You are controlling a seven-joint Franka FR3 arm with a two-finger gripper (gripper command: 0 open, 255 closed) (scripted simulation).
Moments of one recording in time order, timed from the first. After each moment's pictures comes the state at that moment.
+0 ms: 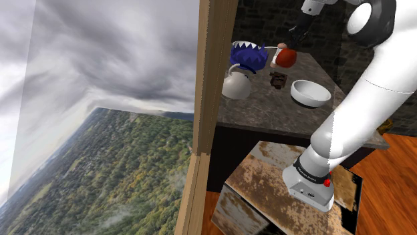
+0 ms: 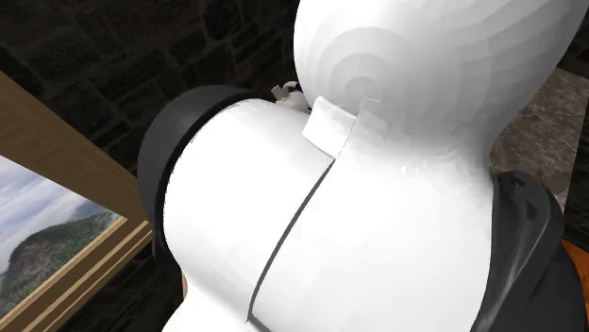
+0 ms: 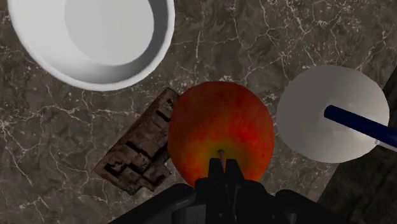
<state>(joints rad) -0.35 0.07 -0.58 -1.64 0.13 1.70 -0.29</state>
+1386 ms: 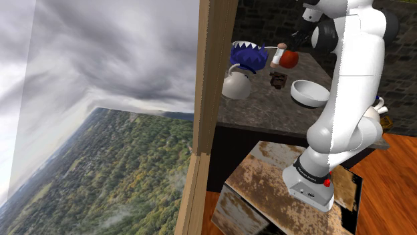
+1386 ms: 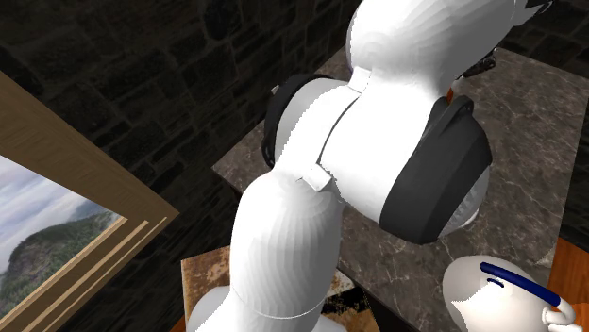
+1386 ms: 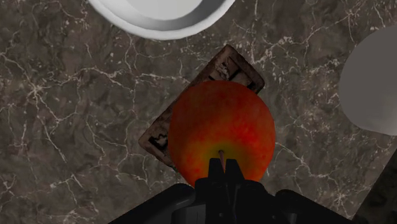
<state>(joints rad) -0.57 0.48 -0.60 -1.23 0.36 1.62 -0.50</state>
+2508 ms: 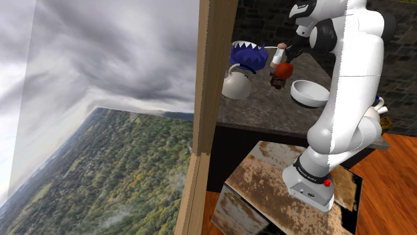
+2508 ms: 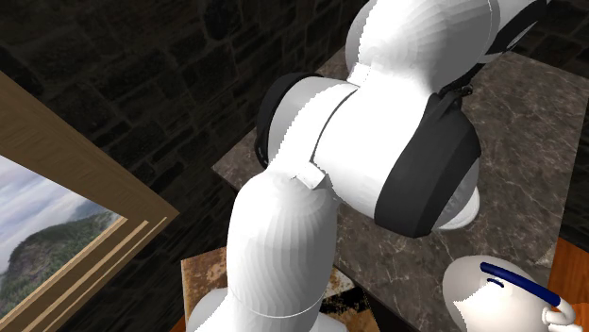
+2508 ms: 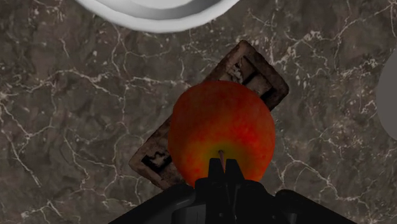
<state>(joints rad) -0.54 0.48 -0.60 -1.44 0.36 1.82 -0.53</state>
